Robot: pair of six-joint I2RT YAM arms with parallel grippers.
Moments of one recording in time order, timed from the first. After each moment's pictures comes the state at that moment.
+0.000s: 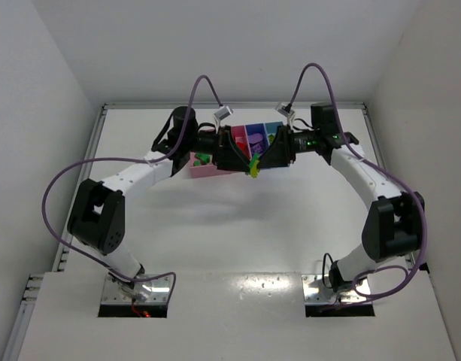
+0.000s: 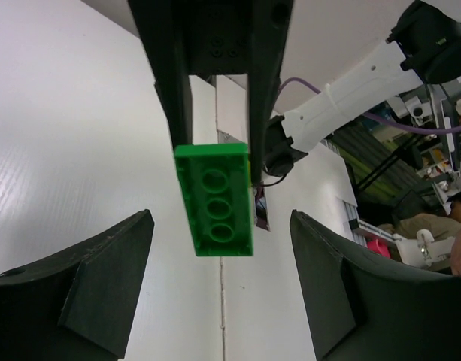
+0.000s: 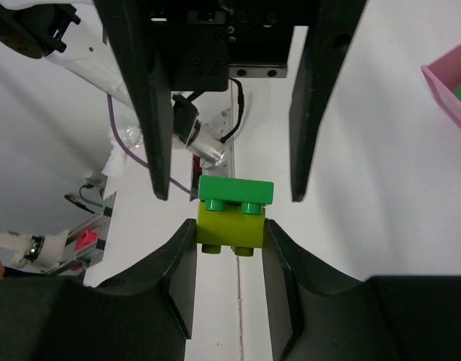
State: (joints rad) left arm -0.45 1.64 1.21 0.30 1.22 -0.56; right arm 0.20 1.57 1.22 -0.30 -1.37 0.05
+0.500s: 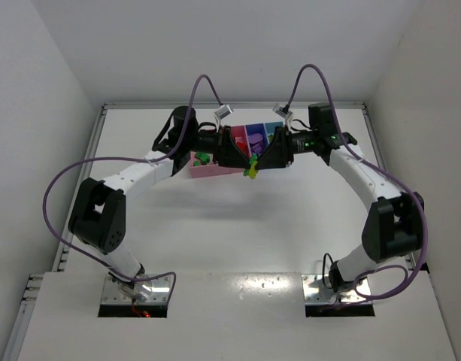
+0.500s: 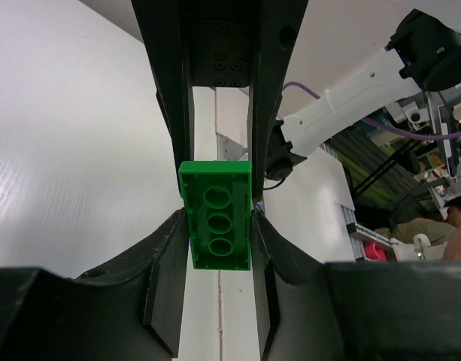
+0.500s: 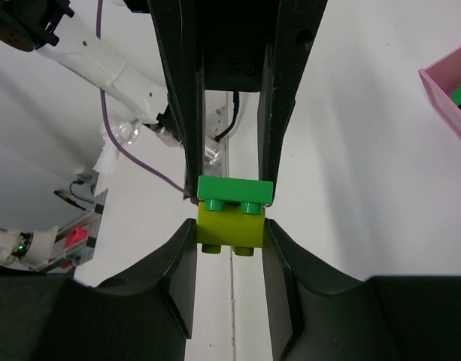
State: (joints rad) left arm -0.45 1.66 1.21 0.32 1.21 -0.59; right arm 0.22 1.57 1.22 -0.30 -1.36 0.03
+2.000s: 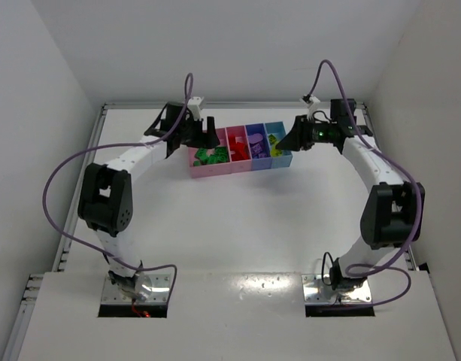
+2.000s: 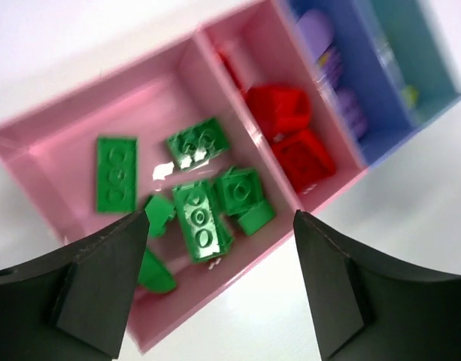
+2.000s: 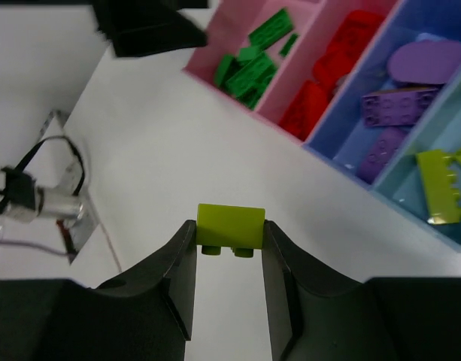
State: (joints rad) left arm -0.30 1.84 1.41 -0.22 0.28 -0.19; right arm 0.03 1.65 1.28 -0.39 -1.00 -0.03
